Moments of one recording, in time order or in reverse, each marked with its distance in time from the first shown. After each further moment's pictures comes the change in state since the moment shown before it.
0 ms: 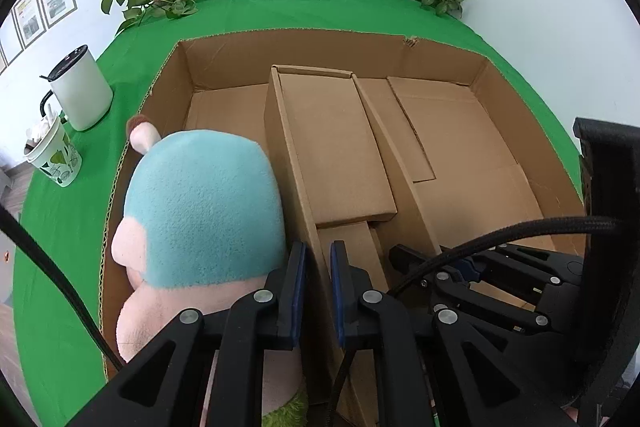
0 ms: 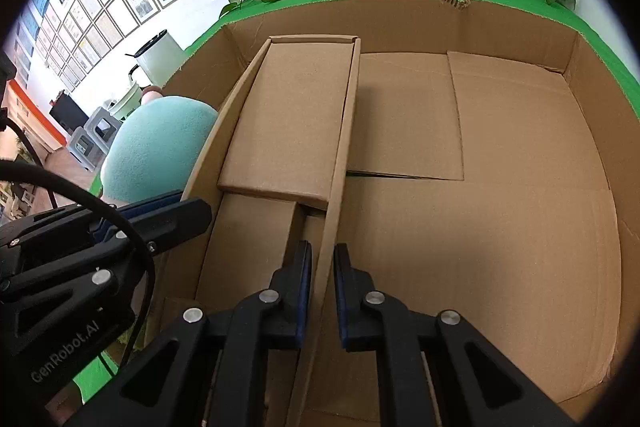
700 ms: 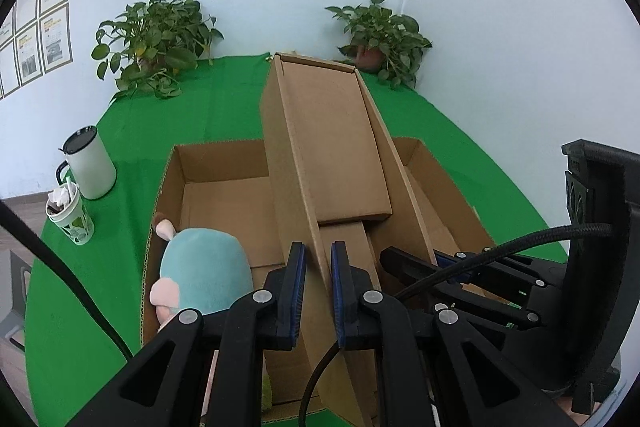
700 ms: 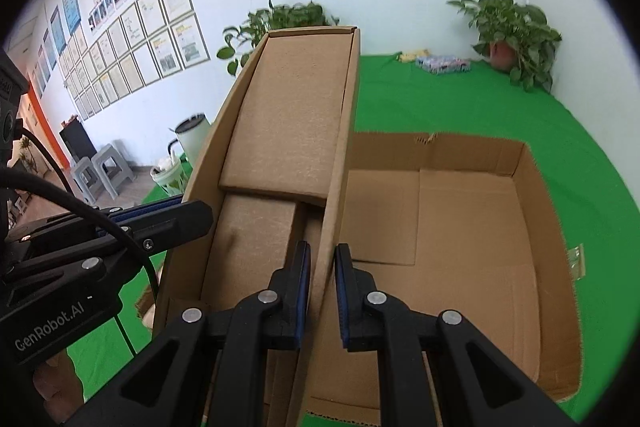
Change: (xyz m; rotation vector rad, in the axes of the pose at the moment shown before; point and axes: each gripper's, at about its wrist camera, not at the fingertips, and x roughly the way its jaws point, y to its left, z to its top) left arm -0.149 -0.049 0.018 0.029 -0.243 -0.100; right arm -0.096 0.015 0.010 -0.062 -0.266 -0.025
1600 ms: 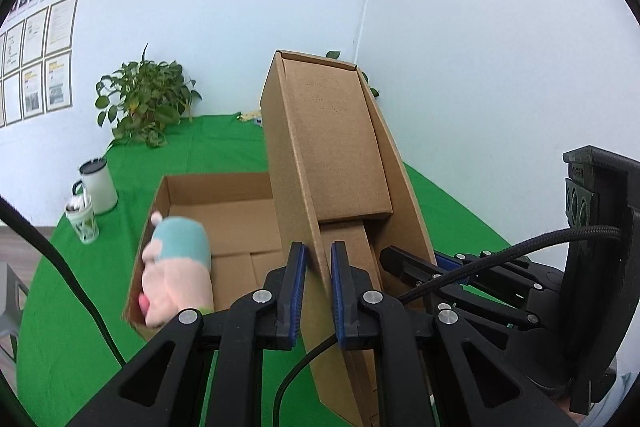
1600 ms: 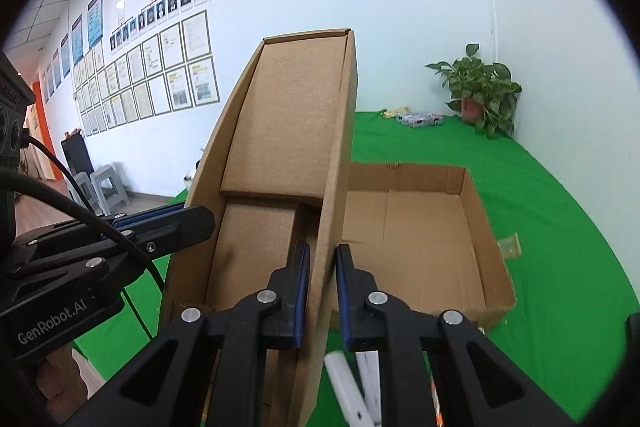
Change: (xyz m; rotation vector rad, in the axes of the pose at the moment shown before) left arm -0.148 -0.090 -0.102 0.060 -0.256 -0.066; right arm -0.123 0.012 -0.065 -0.061 -0.244 -0.065
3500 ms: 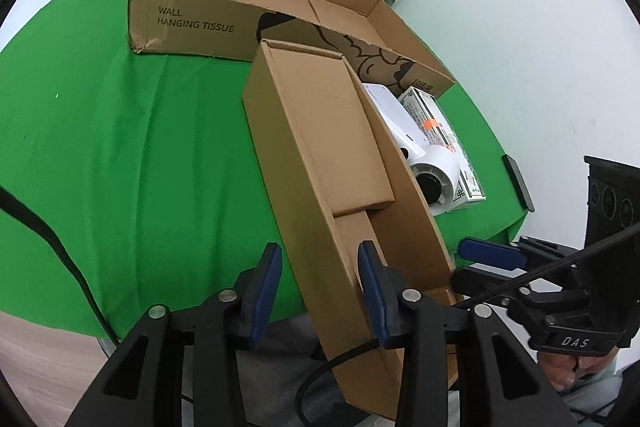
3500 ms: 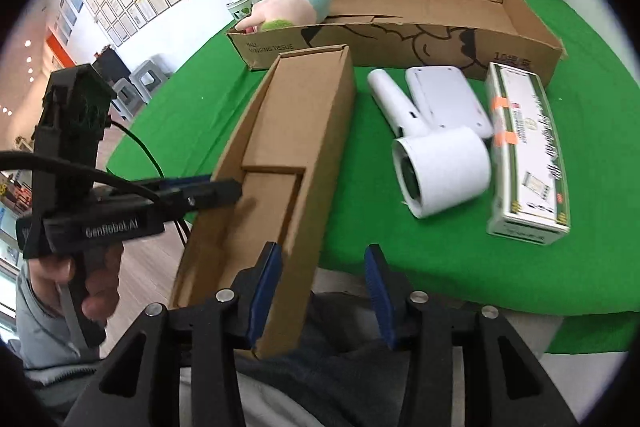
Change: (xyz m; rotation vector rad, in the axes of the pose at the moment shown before) left arm 0.001 0.041 -0.243 -0.323 0.466 -0.114; right arm -0.055 0.010 -0.162 0.035 0.540 0.208
